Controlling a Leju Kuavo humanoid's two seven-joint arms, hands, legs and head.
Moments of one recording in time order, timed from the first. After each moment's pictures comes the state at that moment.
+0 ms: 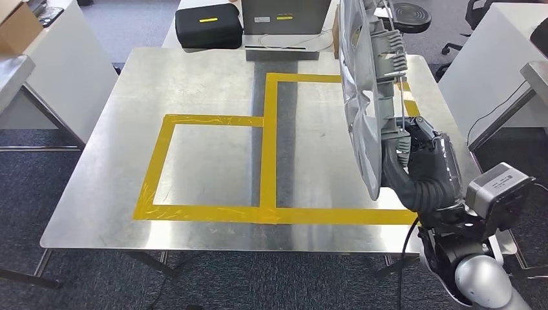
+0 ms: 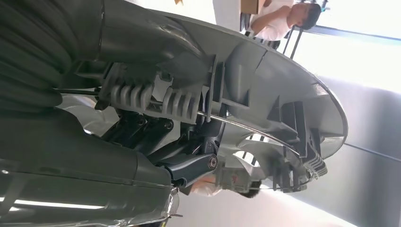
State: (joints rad) left arm -0.12 -0.03 -1.08 -0.22 0.75 0.25 0.06; right arm -0.16 -0.57 0.39 -2.17 -0.17 -0.31 0.07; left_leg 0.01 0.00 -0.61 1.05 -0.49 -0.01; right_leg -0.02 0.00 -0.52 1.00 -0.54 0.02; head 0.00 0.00
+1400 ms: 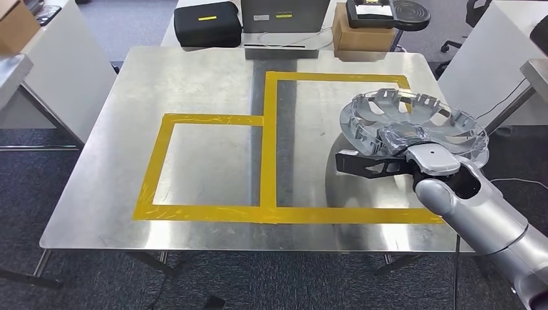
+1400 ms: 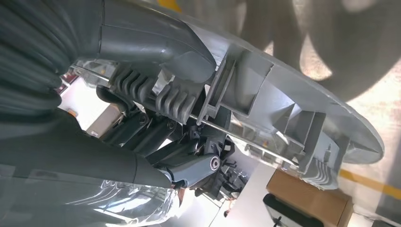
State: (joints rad) left arm -0.18 -0.06 -1.18 -0.22 0.64 0.17 0.10; right arm -0.68 -0.73 0.72 -1.58 0.66 0.60 0.70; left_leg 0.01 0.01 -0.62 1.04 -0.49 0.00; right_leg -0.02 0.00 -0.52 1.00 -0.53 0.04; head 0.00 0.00
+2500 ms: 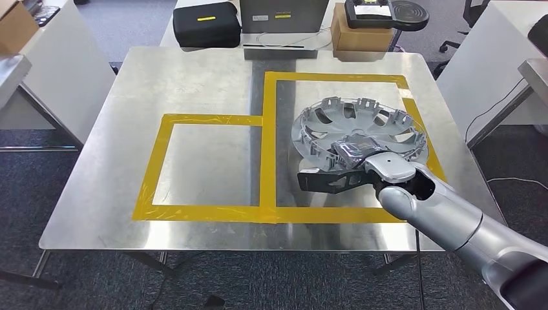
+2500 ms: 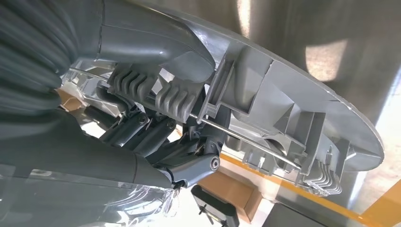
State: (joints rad) left arm -0.18 -0.06 -1.18 -0.22 0.63 0.17 0.08; right arm -0.79 -0.63 0.98 -1.50 0.57 0.48 0.62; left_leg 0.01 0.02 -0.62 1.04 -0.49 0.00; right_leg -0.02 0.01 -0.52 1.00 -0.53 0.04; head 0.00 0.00
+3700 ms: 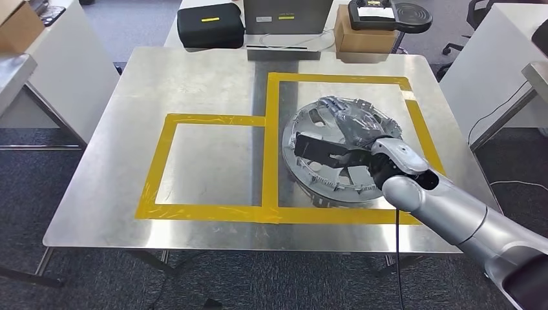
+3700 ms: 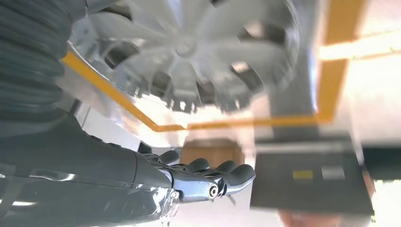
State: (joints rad) left arm -0.16 -0.06 -1.18 -0.22 0.65 0.19 0.06; right arm -0.82 -0.64 0.96 -1.55 0.36 0.08 0.57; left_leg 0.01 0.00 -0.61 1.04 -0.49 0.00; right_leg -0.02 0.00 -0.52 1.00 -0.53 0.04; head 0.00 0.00
